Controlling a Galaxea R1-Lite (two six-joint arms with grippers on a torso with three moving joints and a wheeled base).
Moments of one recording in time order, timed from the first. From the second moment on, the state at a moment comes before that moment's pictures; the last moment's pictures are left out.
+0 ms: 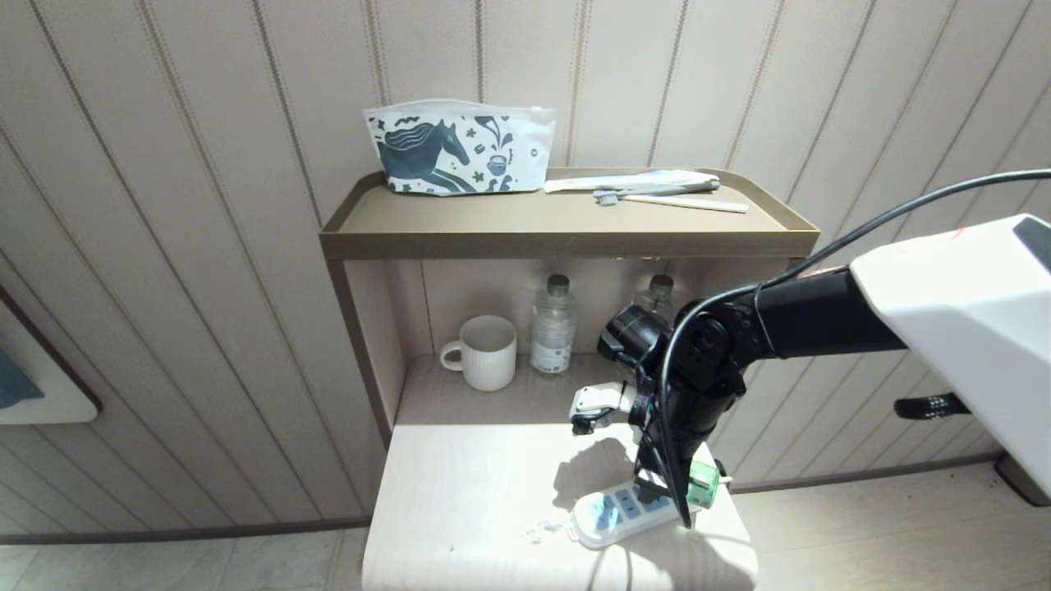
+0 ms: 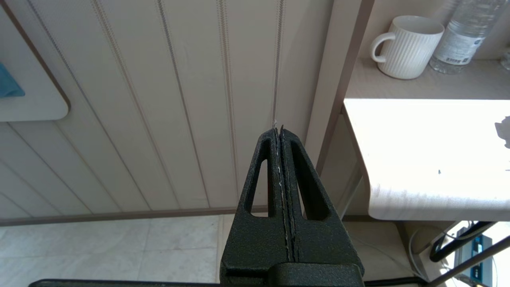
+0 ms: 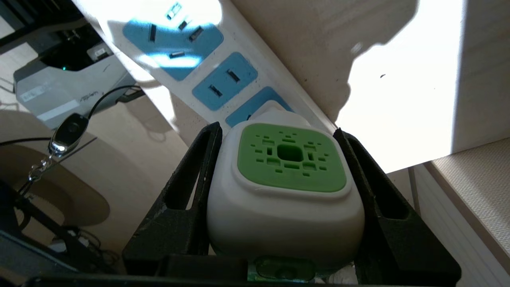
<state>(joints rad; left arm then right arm) 0.00 0.00 0.00 0.02 -0.01 0.02 0.52 2.19 -1.49 0.69 -0.06 -0.61</state>
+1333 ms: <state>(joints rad) 0.00 0.00 0.00 0.02 -0.01 0.02 0.45 2.14 -1.30 0.44 -0.02 -0.58</state>
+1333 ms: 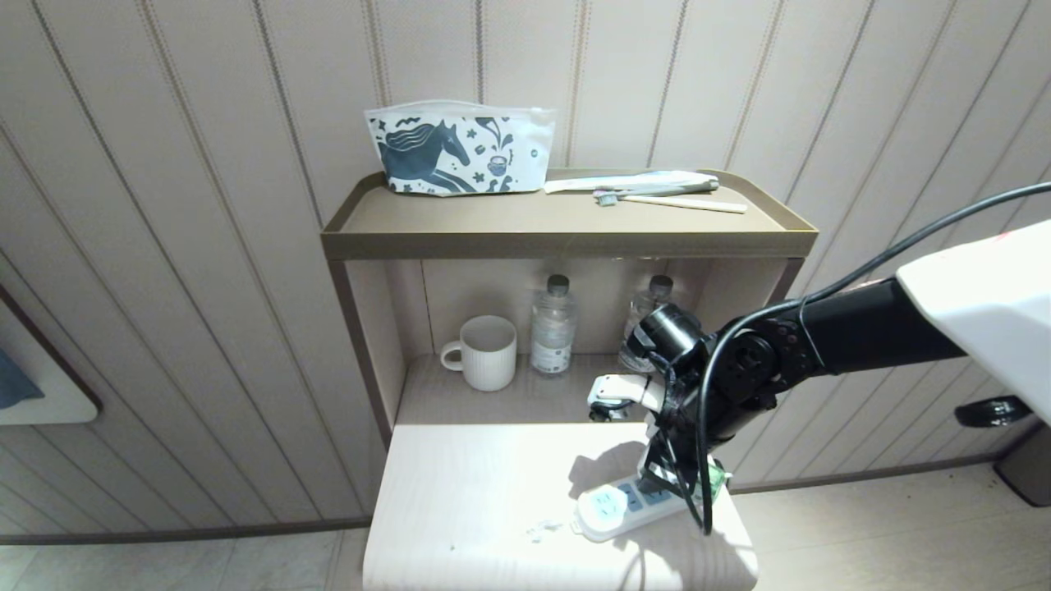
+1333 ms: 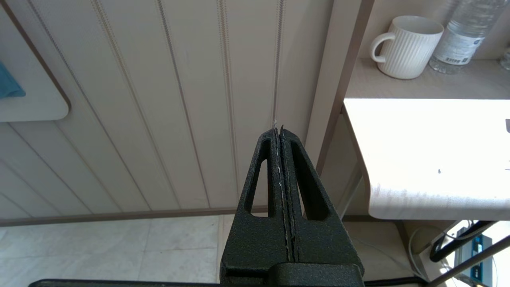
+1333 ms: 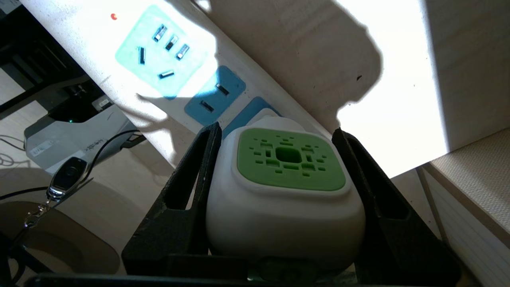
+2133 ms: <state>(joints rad) 0.00 0.00 0.00 0.02 -0.01 0.02 0.43 2.10 -1.20 0.38 -0.01 -0.57</state>
